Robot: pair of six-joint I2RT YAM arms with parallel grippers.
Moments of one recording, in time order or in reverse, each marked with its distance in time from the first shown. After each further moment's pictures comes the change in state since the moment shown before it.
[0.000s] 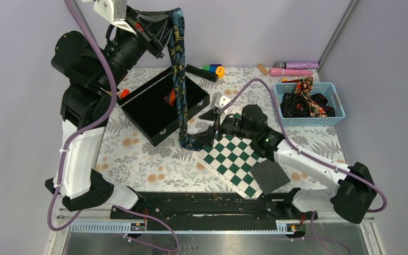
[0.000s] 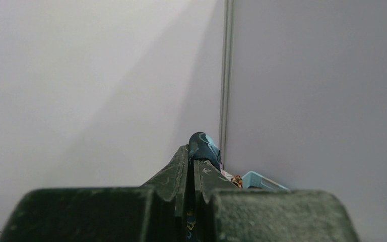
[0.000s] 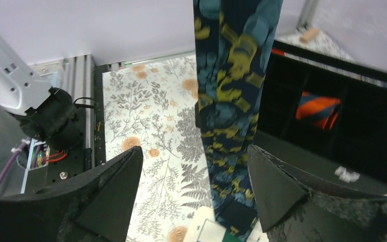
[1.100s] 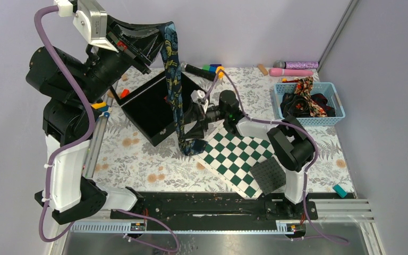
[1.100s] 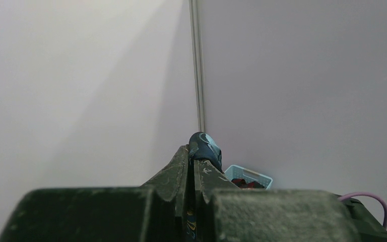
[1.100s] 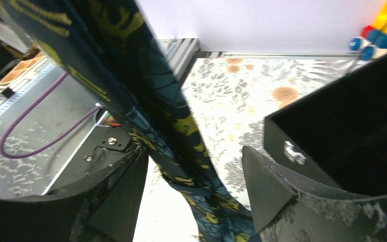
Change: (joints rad) left arm 0.014 -0.114 -0.064 -0.029 0.165 0.004; right arm -0.175 0.686 0.303 0.525 -0.816 0.214
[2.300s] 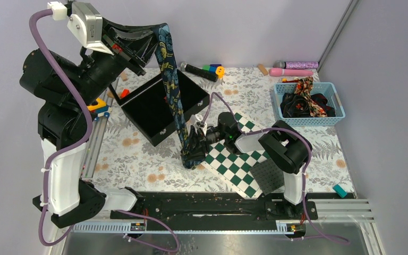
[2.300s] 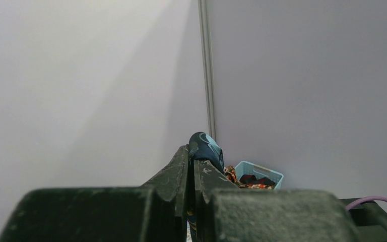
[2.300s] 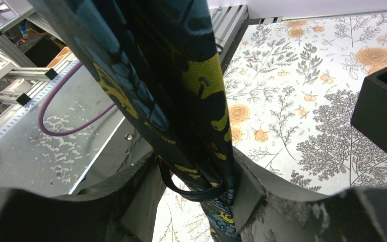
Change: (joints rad) left arm 0.038 -0.026 -0.015 -0.018 0.014 0.026; right arm 0.106 0.023 -0.259 0.254 -0.014 0.100
